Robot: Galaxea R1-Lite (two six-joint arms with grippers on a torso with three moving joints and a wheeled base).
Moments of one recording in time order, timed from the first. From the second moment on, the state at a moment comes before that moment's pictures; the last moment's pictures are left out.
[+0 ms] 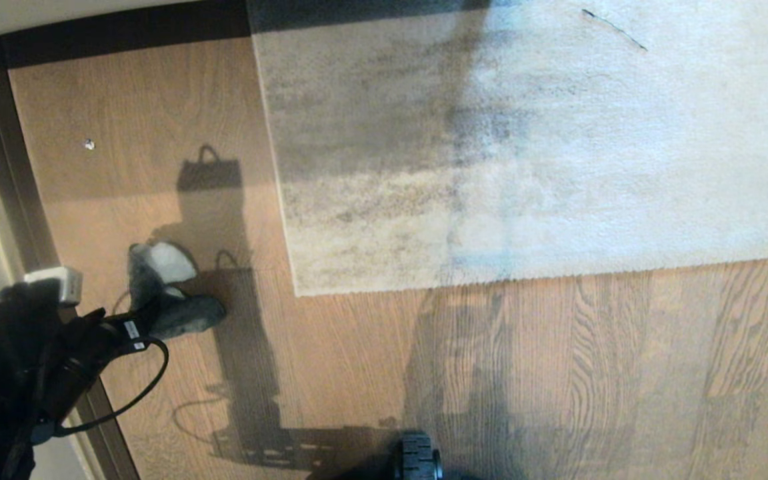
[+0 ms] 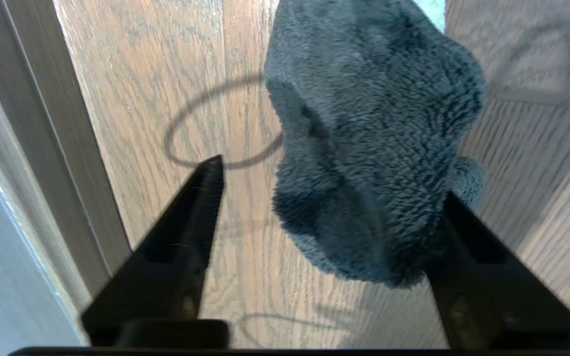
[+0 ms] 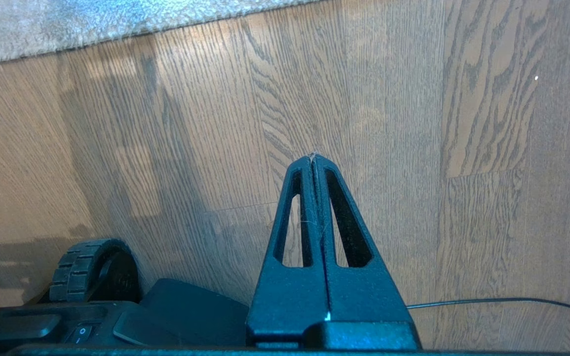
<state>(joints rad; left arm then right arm) 0.17 1.91 -0.21 -1.49 0.07 -0.11 0.00 0.00 0.00 0.00 -0.03 0.07</state>
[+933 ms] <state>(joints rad) 0.14 1.82 -0.15 -1.49 0.03 -0.22 0.00 0.00 0.00 0.00 -0.03 0.07</state>
